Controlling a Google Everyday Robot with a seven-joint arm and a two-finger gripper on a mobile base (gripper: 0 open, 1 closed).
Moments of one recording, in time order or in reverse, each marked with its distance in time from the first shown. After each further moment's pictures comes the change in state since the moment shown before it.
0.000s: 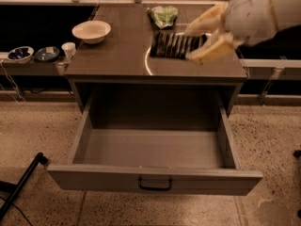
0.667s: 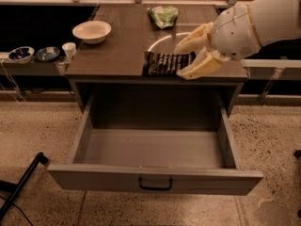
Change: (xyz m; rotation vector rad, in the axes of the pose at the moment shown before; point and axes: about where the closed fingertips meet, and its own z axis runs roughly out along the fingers) arm 0.007 0.030 0.030 -0.086 0.004 0.014
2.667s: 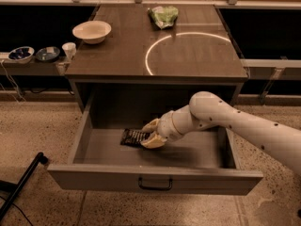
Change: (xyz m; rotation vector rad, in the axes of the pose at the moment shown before) arm 0.188 0.124 0.285 -0.189 0.041 0.366
